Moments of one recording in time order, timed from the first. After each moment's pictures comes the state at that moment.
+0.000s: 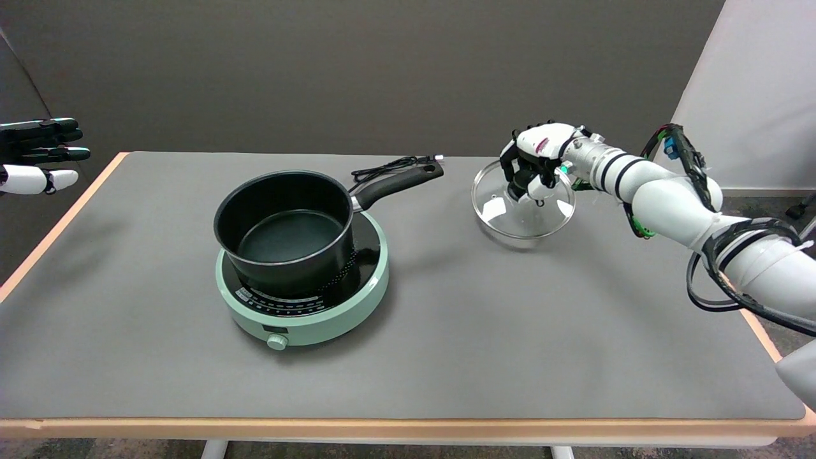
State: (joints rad) arm 0.57 -0.80 -1.98 1.15 0.95 -0.24 -0.21
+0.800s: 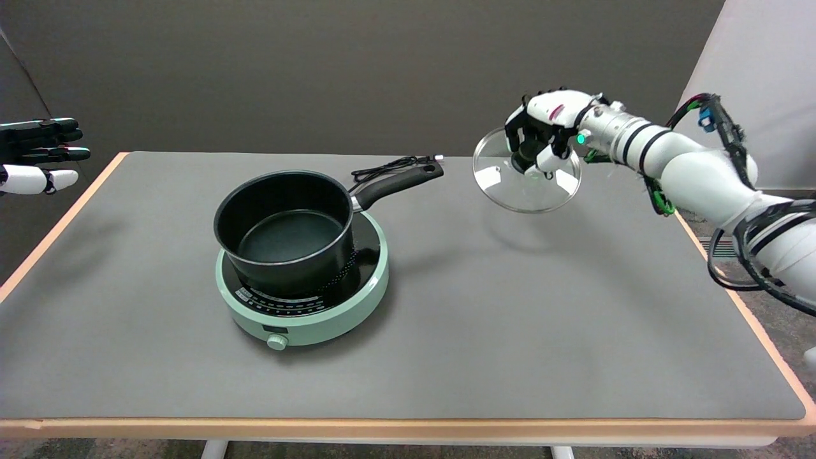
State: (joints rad) arm 0.58 -0.72 -1.93 1.27 1.06 -0.27 -0.21
